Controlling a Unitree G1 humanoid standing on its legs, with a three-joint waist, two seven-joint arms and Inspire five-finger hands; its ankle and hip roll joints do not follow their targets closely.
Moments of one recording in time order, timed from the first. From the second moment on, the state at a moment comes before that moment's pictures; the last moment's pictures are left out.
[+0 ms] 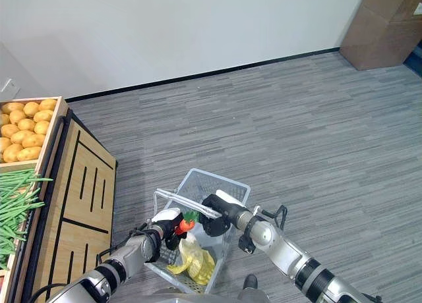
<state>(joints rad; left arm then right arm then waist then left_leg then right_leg) -0.22 0.29 -0.64 0.82 0.62 0.05 0.00 -0.15 -0.56 0.71 0.11 -0.02 0.12 0.13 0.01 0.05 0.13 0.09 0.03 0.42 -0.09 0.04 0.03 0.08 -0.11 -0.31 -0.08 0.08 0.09</state>
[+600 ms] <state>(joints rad) -0.18 0.33 -0.64 0.75 0.63 0.03 -0.03 -0.15 -0.57 0.70 0.10 -0.02 0.12 0.16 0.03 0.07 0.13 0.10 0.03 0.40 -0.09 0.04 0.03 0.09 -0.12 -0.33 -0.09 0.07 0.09</state>
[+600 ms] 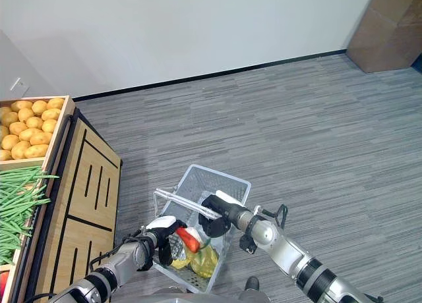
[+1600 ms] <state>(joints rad) -0.09 0.32 -0.58 0.87 0.50 0.02 0.00 0.02 -0.41 0.31 0.95 -0.10 0.10 -0.12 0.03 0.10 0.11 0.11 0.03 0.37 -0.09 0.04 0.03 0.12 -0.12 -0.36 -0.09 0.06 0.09</state>
